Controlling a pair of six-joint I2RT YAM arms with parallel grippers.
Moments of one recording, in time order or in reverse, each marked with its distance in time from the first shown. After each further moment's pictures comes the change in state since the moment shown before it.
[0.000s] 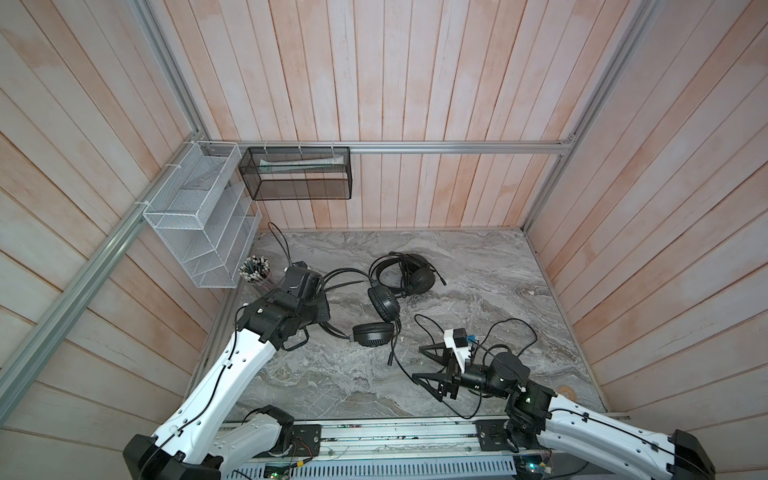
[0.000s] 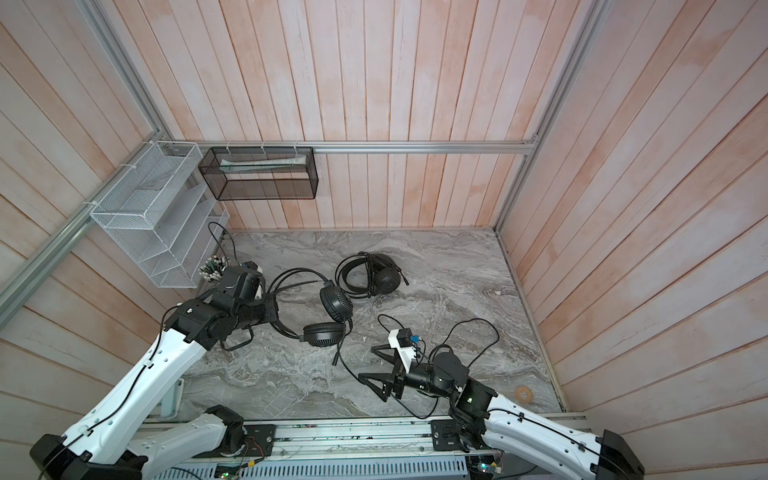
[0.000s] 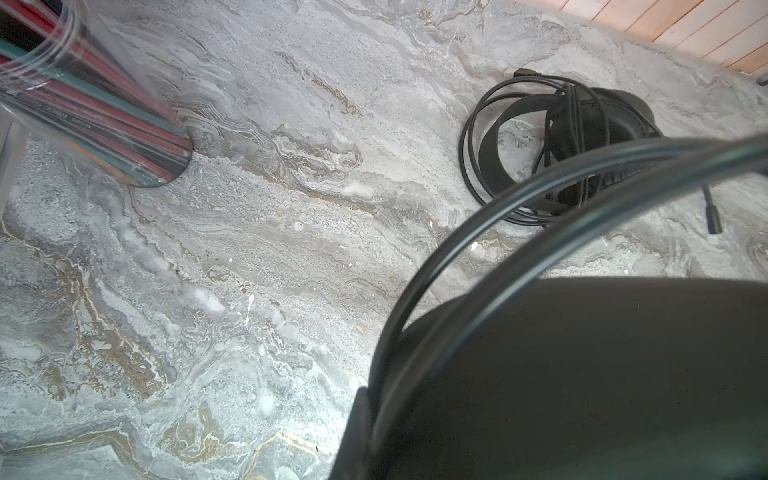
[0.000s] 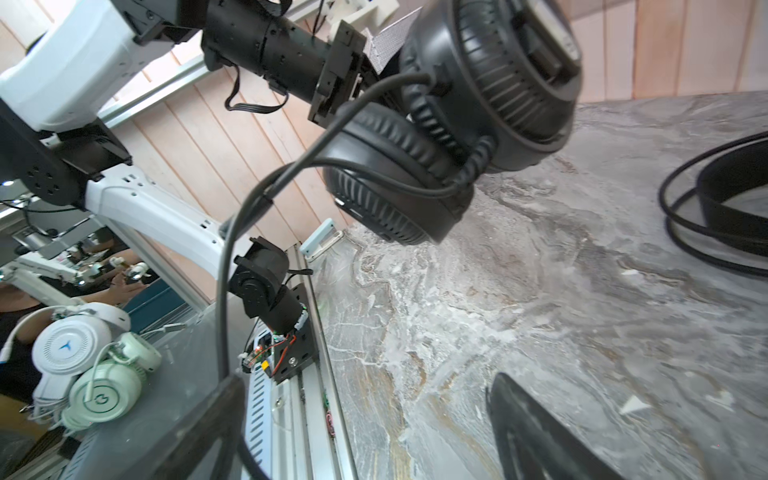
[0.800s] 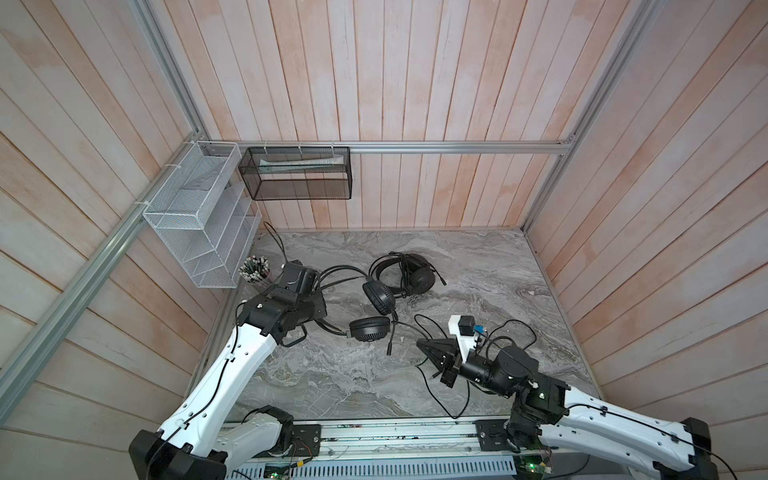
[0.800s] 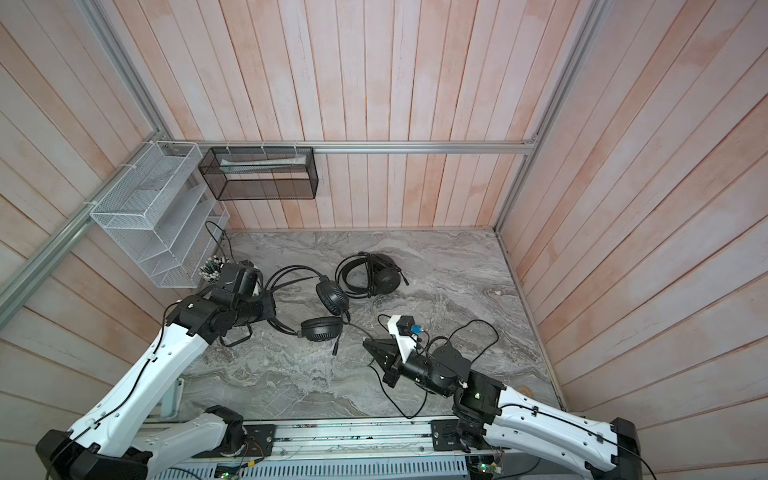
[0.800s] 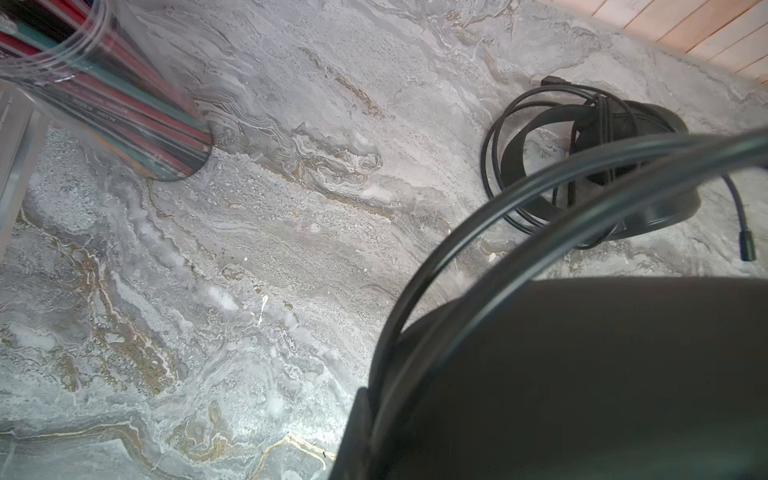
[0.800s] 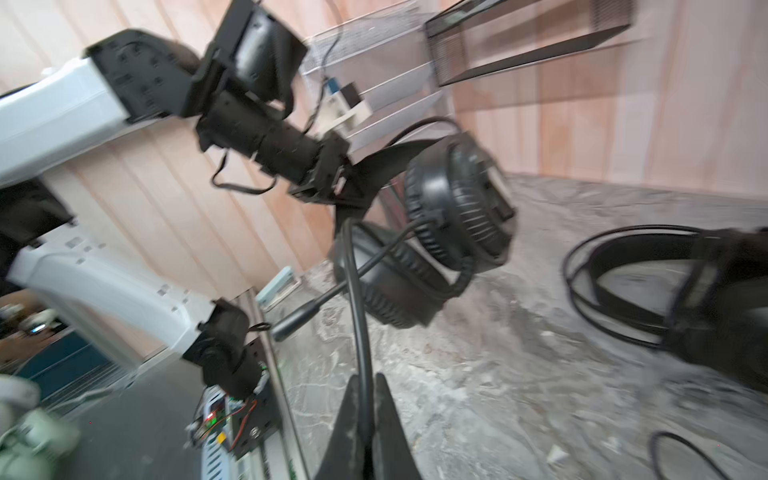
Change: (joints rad) left arm 0.058 0.026 0.000 0.001 0.012 0.002; right arm 0.128 -0.030 0.306 -0.332 0.439 -0.086
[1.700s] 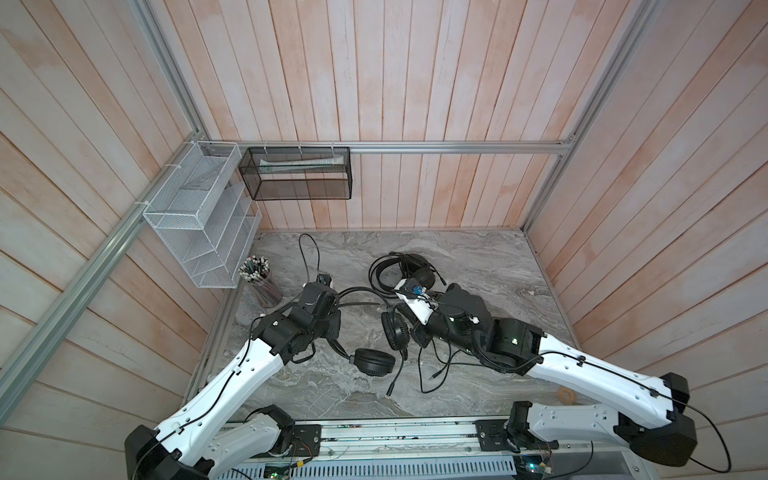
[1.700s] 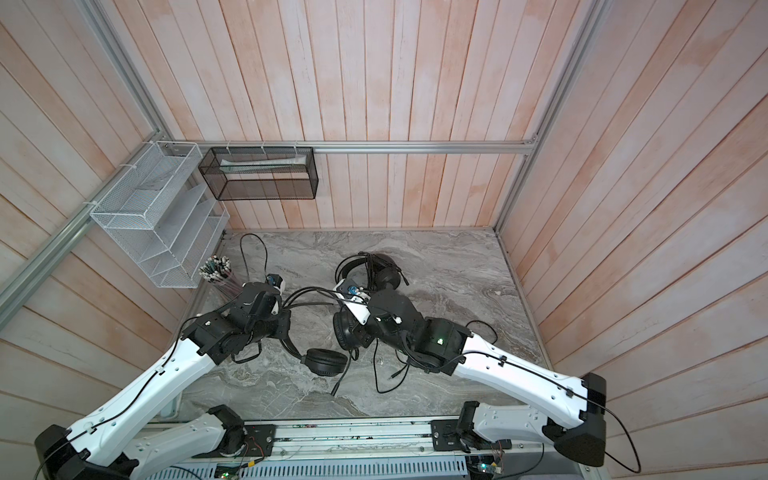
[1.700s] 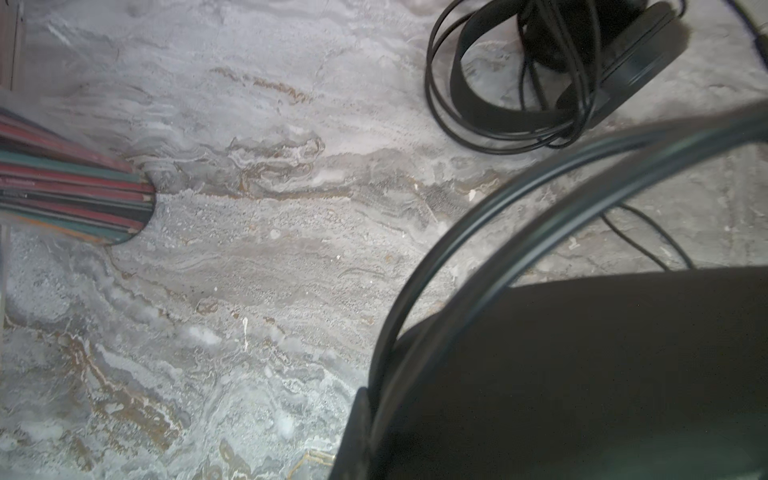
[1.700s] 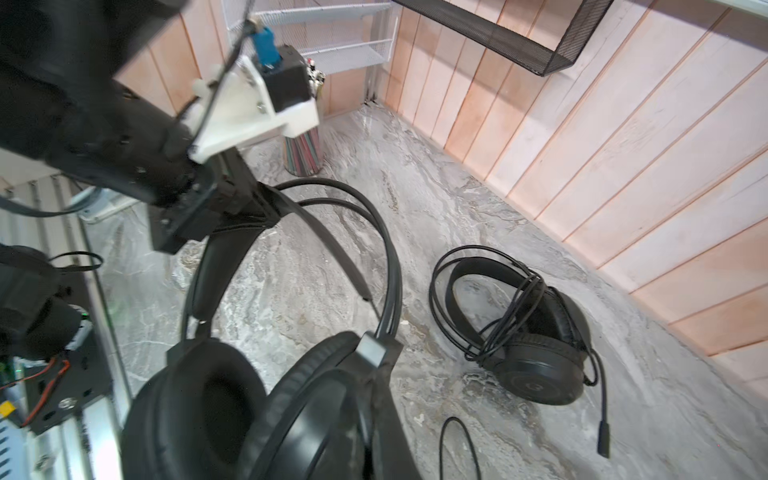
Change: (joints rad) left arm -0.231 -0.082 -0.155 0.116 -0.087 0.208; right arm -0.036 0.586 0.684 -0.512 0.126 -0.401
